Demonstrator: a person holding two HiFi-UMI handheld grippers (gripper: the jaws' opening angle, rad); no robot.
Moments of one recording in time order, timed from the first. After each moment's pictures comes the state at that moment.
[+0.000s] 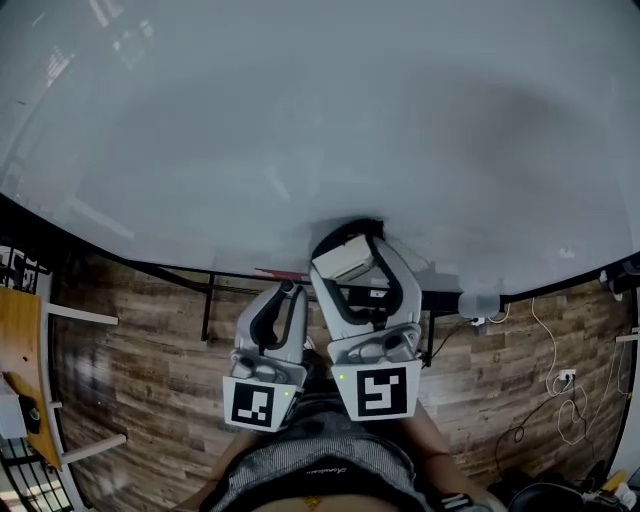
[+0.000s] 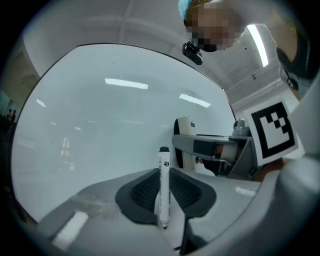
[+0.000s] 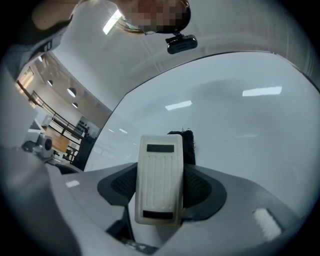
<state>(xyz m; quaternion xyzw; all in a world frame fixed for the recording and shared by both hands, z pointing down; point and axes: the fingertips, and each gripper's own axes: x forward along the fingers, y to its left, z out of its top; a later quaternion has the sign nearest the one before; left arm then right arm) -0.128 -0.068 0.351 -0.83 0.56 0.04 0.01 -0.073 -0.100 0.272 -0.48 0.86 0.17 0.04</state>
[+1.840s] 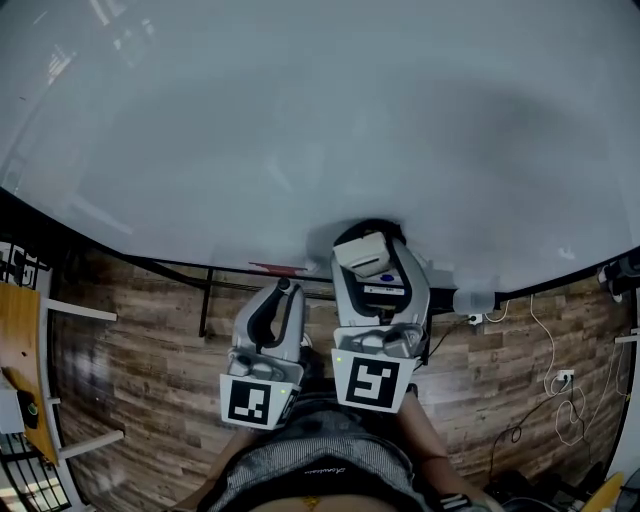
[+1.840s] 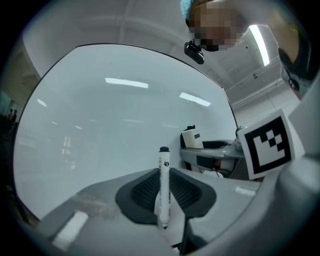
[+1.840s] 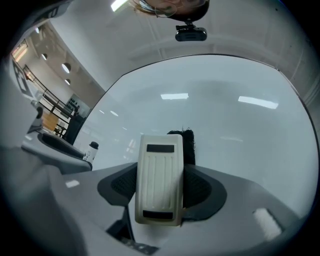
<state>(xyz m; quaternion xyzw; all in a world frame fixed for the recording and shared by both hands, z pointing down) -0.114 -0.060 0.354 -0.82 0.56 0.03 0.00 -0.029 -0.107 0.302 -0.55 0.81 0.18 -0.05</state>
